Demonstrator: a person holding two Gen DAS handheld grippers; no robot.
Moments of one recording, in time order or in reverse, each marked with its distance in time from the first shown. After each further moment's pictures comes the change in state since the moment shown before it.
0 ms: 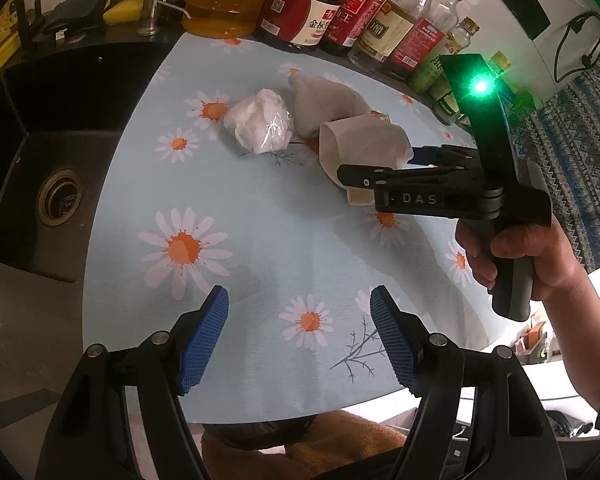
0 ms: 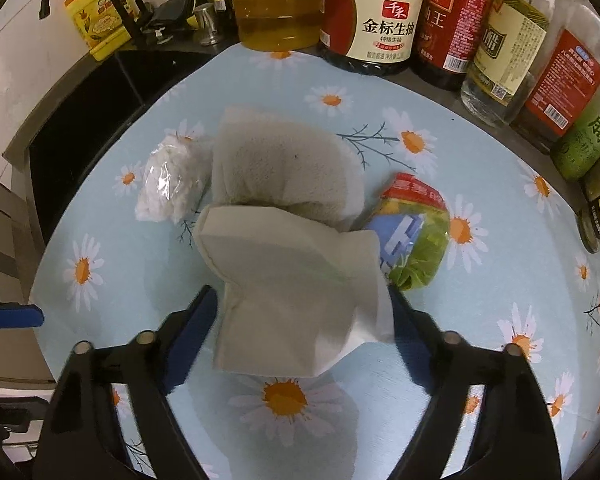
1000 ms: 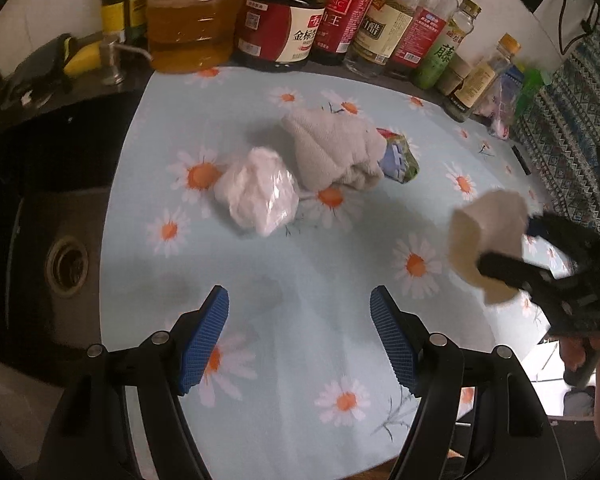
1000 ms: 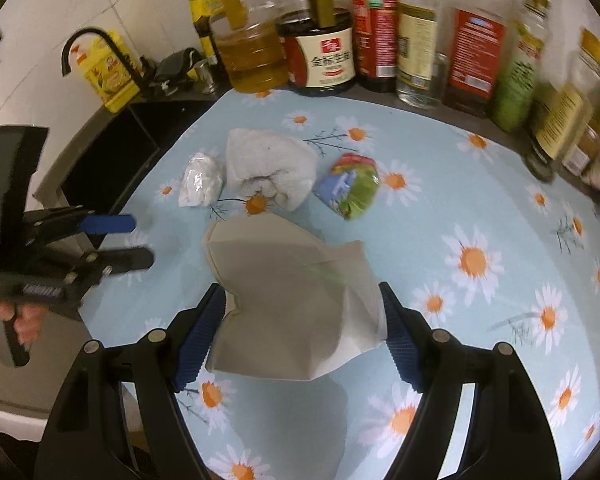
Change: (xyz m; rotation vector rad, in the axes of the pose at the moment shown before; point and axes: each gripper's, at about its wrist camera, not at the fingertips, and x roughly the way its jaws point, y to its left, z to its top) left arm 0.029 -0.007 0.070 0.150 0.022 0.078; right arm -0.083 -0.026 -0.070 0.182 -0.146 0.086
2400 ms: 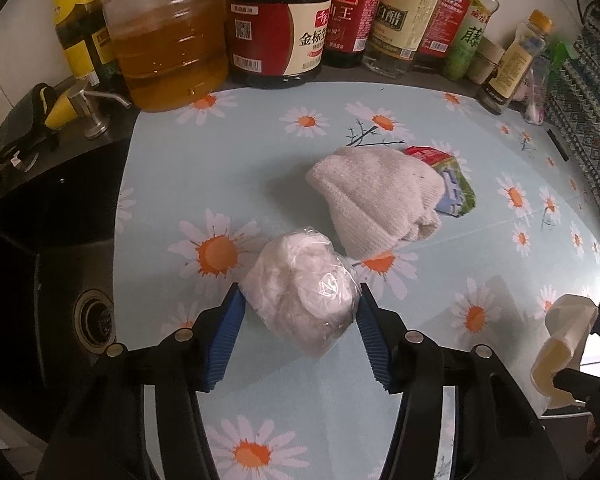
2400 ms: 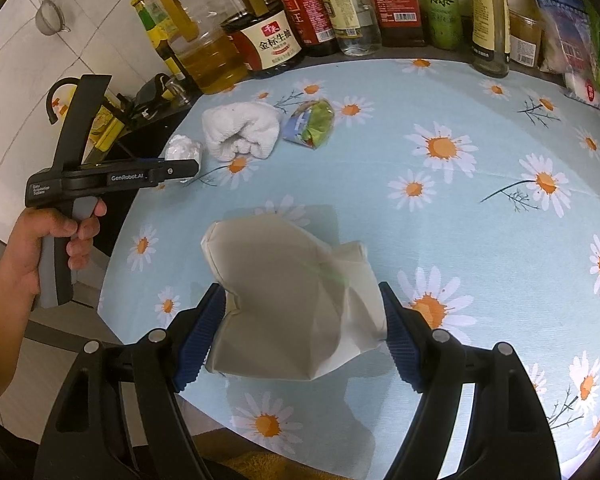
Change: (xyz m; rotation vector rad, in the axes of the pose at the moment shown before) left arm 0.036 0.005 0.044 0.109 0.015 0.129; right arm -0.016 -0.014 -0.062 0.211 -0.020 0.052
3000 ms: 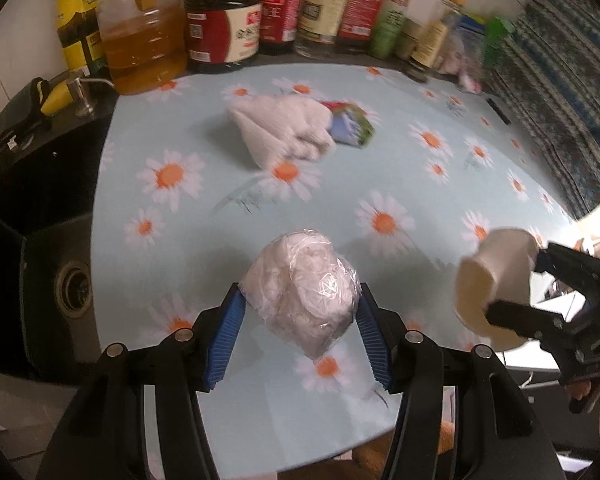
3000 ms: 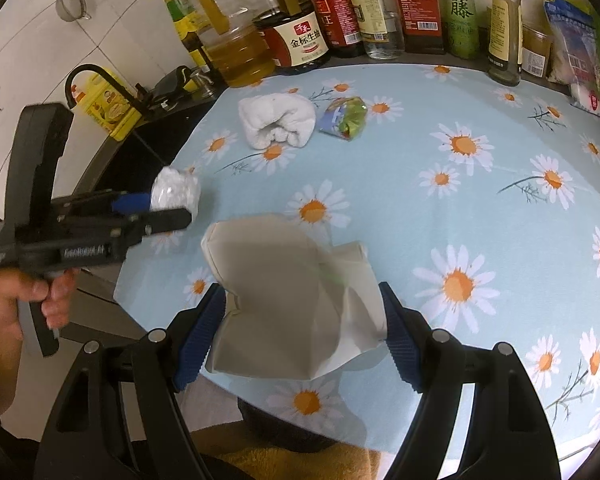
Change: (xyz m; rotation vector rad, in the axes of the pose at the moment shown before) left arm -0.053 -0.046 -0.075 0.066 -0.008 -0.106; right arm -0.010 0.031 -0.022 -0.030 -0.007 0.008
